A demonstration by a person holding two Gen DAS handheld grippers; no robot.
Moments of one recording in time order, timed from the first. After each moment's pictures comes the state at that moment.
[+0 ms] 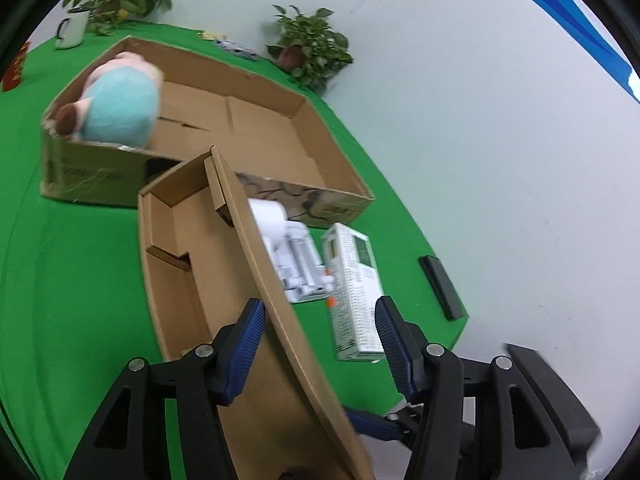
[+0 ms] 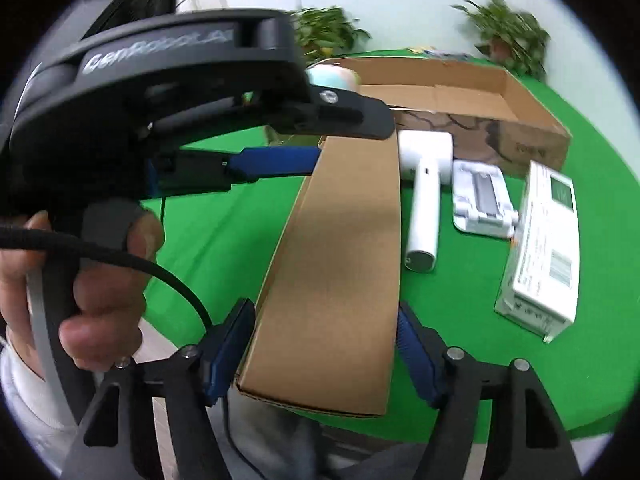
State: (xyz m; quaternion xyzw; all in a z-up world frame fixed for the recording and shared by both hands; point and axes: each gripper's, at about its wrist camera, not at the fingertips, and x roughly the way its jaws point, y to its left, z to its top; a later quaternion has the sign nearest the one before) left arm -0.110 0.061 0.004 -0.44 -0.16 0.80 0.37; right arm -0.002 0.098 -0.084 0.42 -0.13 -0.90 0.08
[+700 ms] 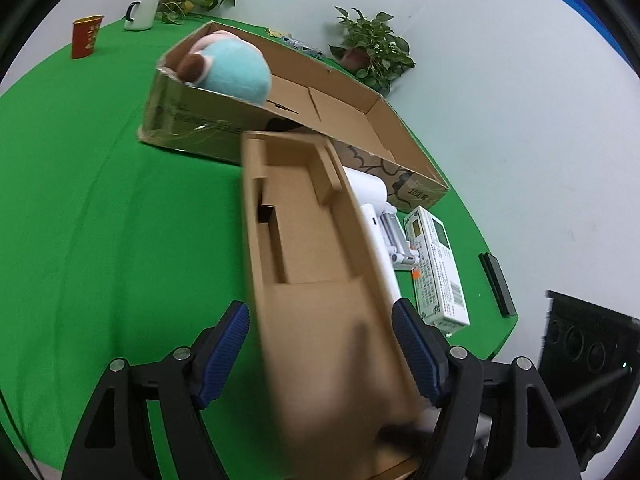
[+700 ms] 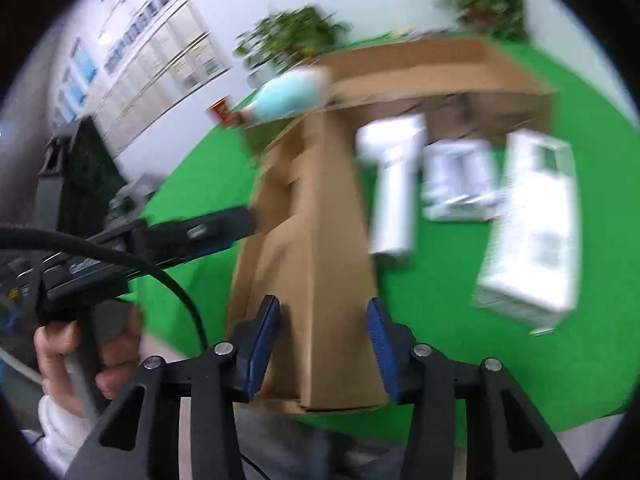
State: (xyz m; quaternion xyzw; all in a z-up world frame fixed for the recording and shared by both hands) left arm -0.087 -0.018 -0.039 -0.46 -0.15 0.83 0.27; right arm -0.025 0.108 -0.098 0.44 -0.18 -0.86 0.17
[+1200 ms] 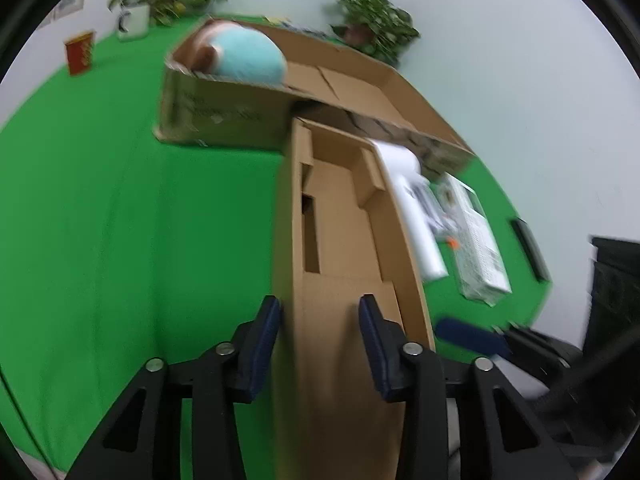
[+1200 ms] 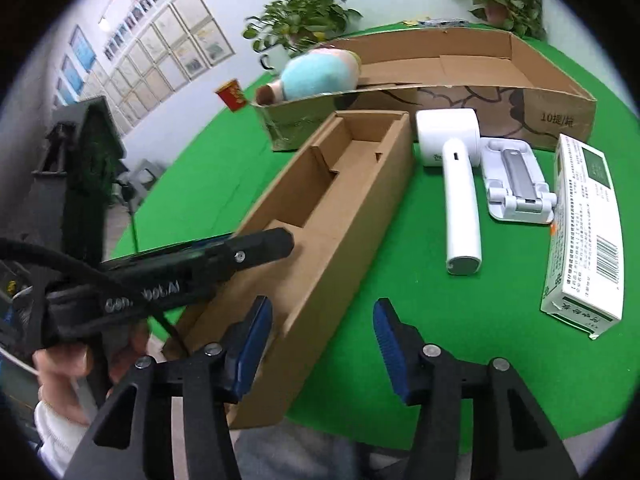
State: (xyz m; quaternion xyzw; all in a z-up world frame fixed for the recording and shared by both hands) left arm -0.089 -0.015 -0.051 -0.50 -0.09 0.81 0.28; right arm -0.047 0.087 -0.099 0.45 -0.15 -0.88 0.07
